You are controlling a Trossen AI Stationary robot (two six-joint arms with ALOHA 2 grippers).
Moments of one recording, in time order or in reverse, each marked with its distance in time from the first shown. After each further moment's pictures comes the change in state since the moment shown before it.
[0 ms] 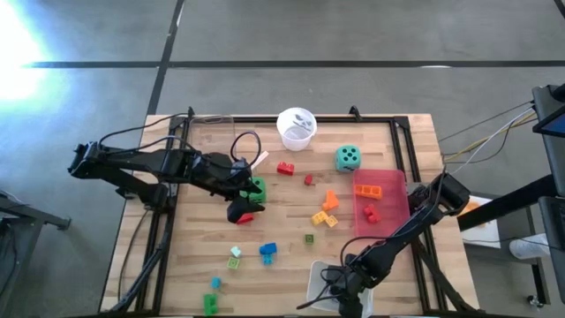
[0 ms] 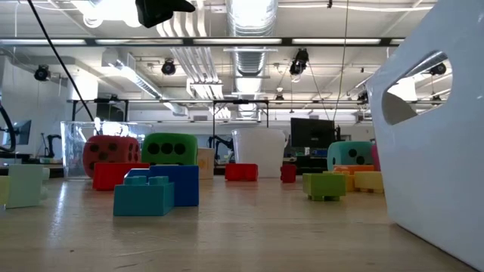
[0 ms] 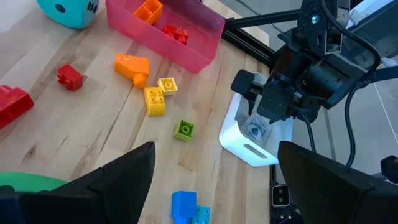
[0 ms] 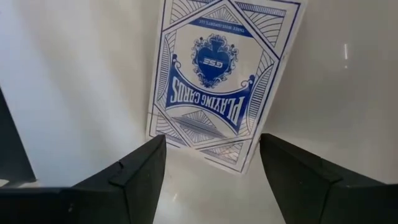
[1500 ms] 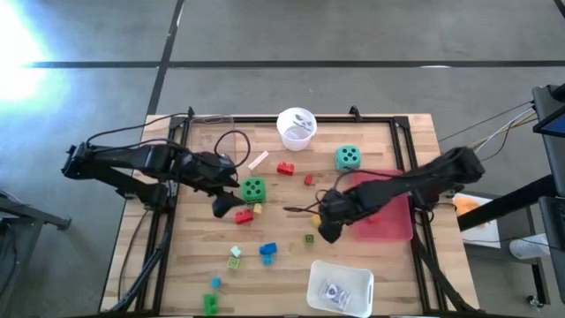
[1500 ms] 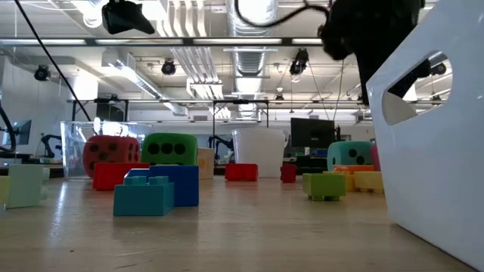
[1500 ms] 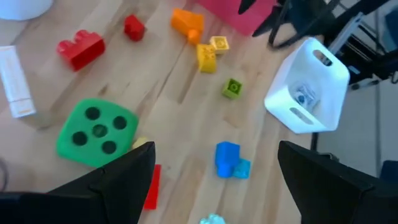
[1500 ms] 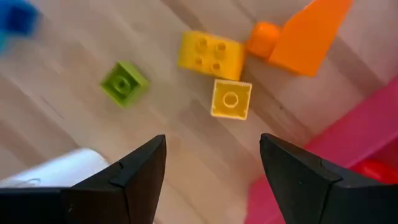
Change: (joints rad) left arm 0.011 -0.106 -0.005 -0.307 -0.079 -0.034; right arm -0.462 -0.269 -0.010 -0.443 0.252 -0.013
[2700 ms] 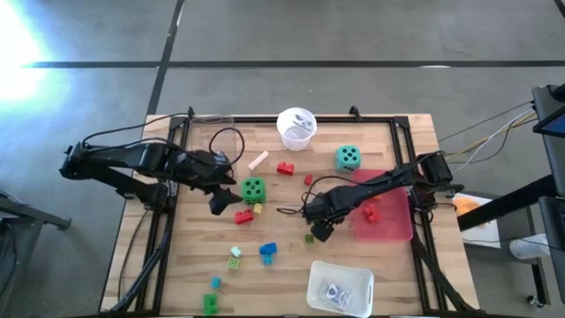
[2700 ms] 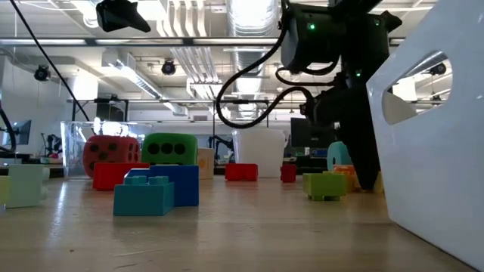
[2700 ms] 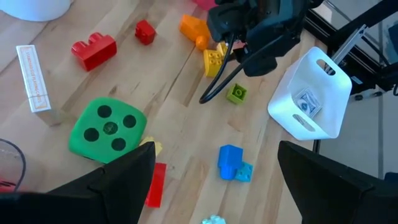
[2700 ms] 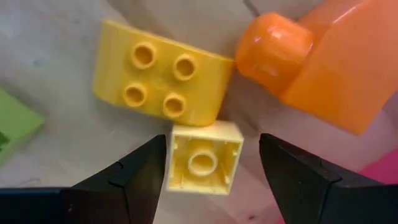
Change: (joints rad) left arm 0.000 -0.030 0.000 -0.014 -0.030 -0.026; right arm -0.081 0.258 -0.029 0.083 -0.038 -0.103
